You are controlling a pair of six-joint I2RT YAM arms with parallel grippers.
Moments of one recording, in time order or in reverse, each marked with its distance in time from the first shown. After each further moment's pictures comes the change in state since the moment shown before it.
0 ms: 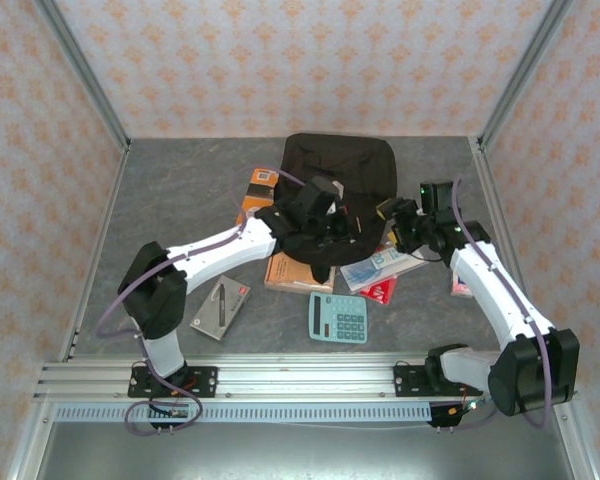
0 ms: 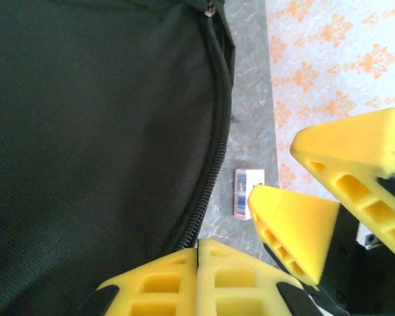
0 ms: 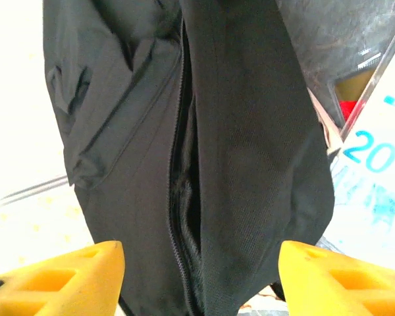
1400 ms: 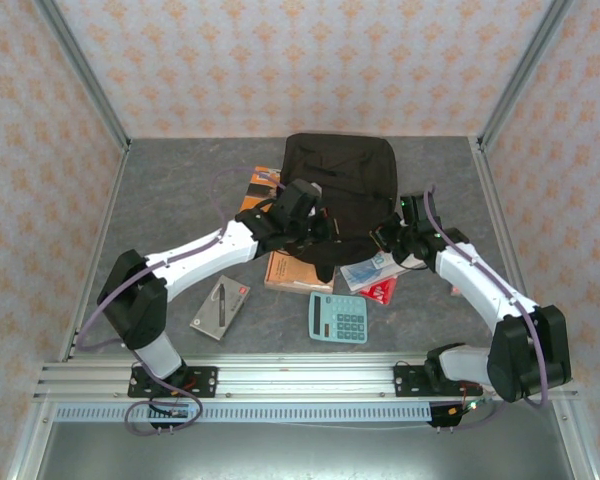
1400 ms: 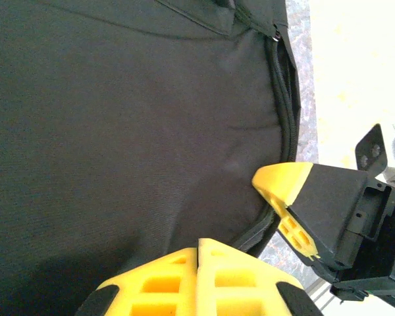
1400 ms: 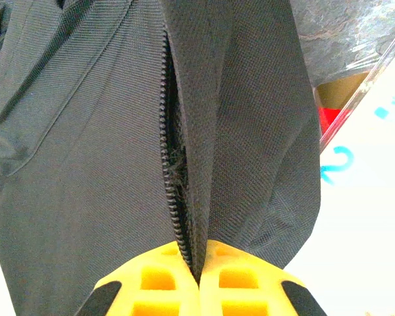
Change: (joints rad) left arm 0.059 -0.131 -0.122 -0.073 -0.080 0.063; right arm 0.077 0.077 -0.104 0.116 0.084 -0.139
